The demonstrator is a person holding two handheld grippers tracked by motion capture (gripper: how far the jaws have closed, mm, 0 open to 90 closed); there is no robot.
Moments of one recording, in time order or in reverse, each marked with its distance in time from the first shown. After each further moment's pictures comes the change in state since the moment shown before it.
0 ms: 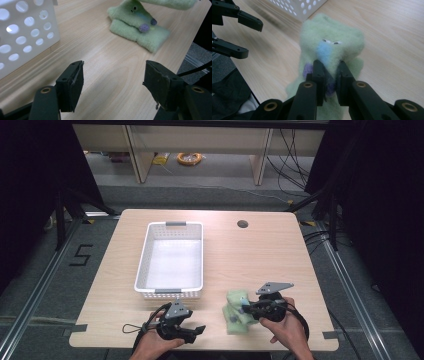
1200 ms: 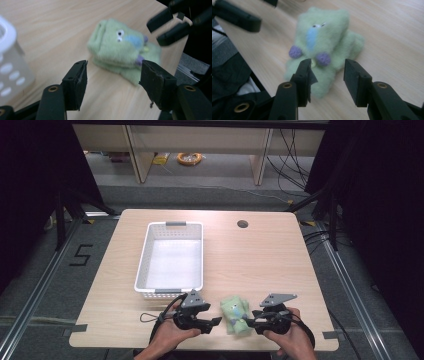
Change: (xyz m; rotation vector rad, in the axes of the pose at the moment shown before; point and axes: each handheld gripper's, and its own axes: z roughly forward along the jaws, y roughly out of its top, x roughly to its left) left arm -0.013 0.043 0.028 -0.044 -0.066 0.011; right arm 0.004 -0.028 -0.007 0.071 0.013 -0.040
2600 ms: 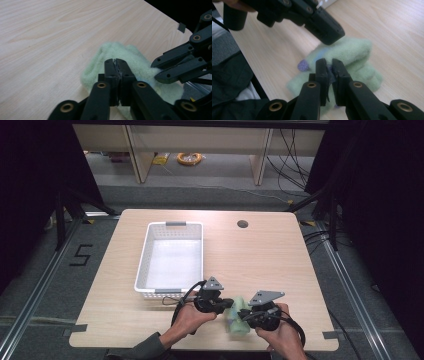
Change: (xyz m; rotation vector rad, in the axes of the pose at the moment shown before) left arm 0.006 0.034 0.045 0.049 -0.042 -0.032; right arm 0.016 0.021 0.009 -0.038 -0.024 -0.102
